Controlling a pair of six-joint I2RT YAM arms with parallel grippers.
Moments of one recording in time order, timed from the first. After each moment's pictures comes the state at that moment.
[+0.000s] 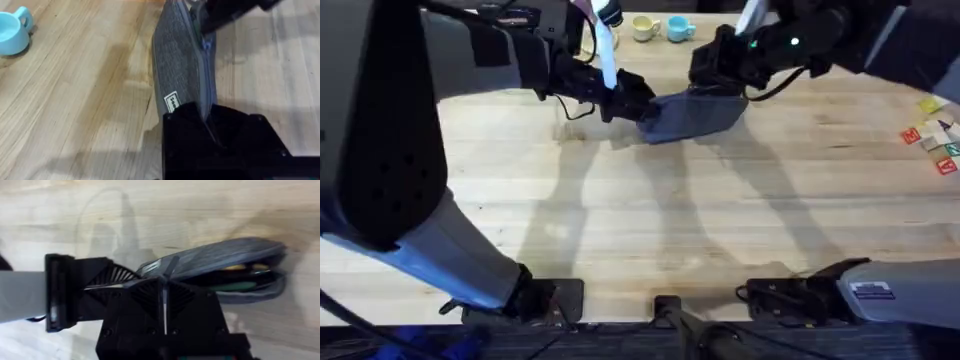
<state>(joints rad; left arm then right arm) -0.19 1.83 1.07 -0.28 1.00 0.80 0.34 1.54 1.20 -0.56 -0.17 0.51</state>
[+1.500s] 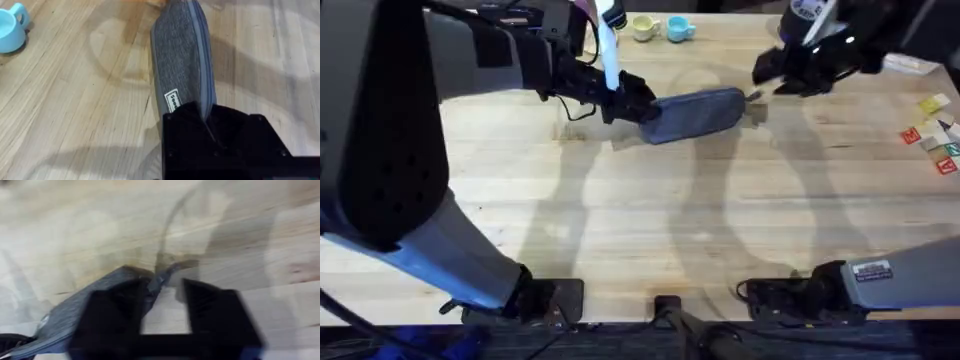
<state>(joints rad) -0.20 1.83 1.07 -0.28 0.98 0.80 -0.03 1.68 1.20 -0.59 -0.11 0.34</state>
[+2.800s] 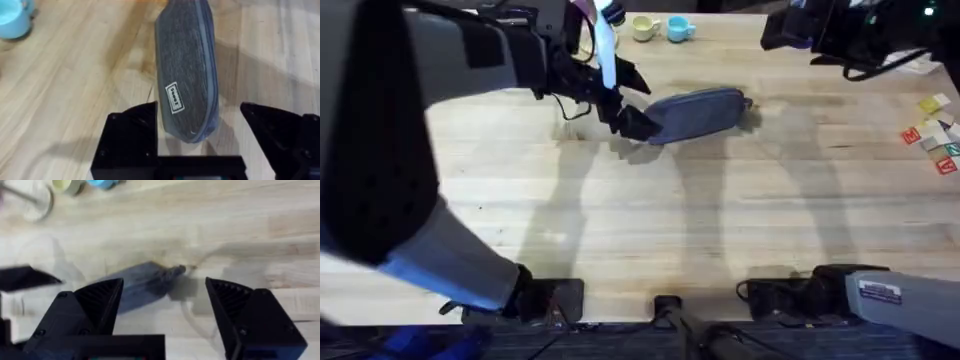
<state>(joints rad) -0.19 1.80 1.07 -0.33 0.93 0.78 -0.02 1.40 1.21 -0.68 -0.14 0.21</state>
